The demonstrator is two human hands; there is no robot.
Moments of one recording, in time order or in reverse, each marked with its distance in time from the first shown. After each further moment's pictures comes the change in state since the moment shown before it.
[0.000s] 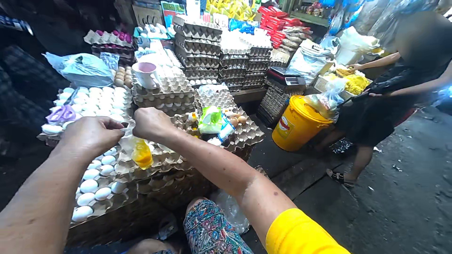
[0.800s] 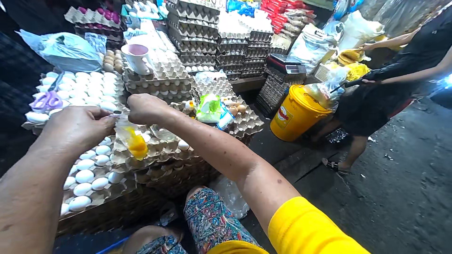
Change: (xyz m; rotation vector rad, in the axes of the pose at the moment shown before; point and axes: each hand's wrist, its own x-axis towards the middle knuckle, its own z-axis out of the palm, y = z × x) left_hand 0.015 -0.042 0.022 -0.062 0.022 0.044; right_hand 0.007 0.001 -0.012 -0.082 -0.174 -0.062
